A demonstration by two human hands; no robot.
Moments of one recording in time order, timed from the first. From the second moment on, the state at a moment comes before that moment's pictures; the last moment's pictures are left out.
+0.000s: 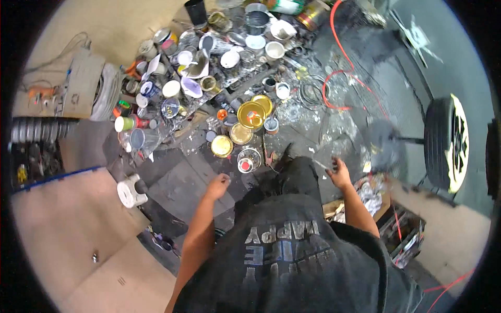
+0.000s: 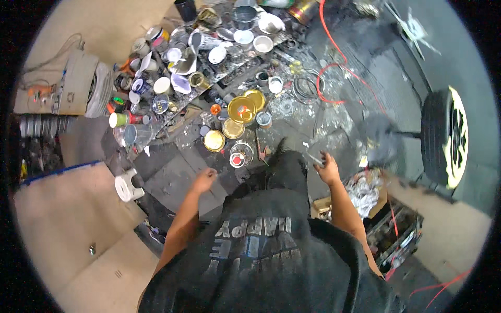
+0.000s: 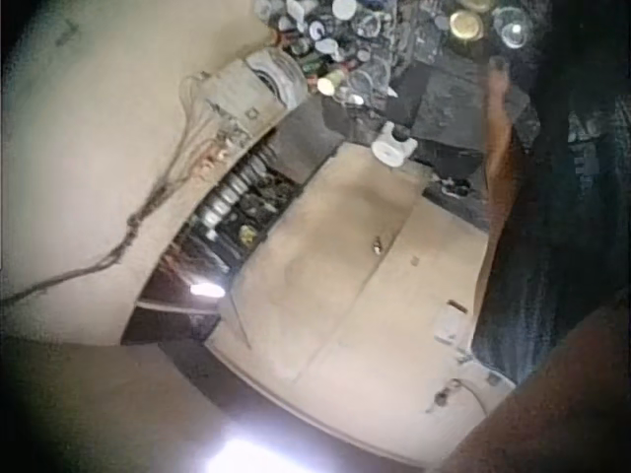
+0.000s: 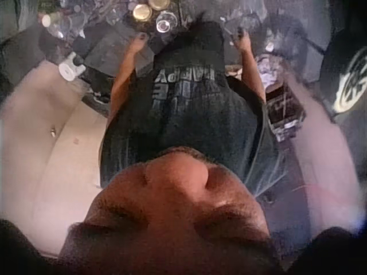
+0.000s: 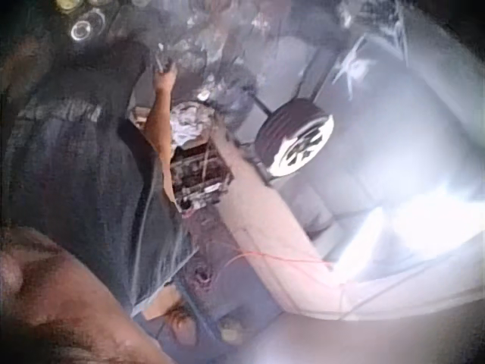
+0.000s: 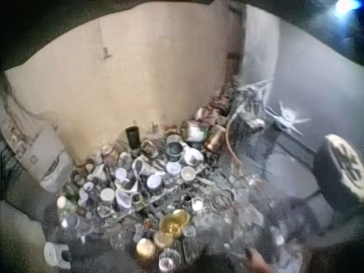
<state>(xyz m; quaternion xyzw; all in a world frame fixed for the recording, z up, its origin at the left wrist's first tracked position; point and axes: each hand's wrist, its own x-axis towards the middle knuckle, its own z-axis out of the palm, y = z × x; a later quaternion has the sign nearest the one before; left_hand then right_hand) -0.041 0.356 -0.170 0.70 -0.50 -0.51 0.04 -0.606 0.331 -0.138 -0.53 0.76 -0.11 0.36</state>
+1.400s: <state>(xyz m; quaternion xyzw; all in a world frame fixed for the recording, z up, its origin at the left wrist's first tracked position) -0.463 0.319 -0.284 0.45 -0.48 -0.64 0.40 -0.395 0.054 -0.601 -0.65 0.65 0.21 0.32</state>
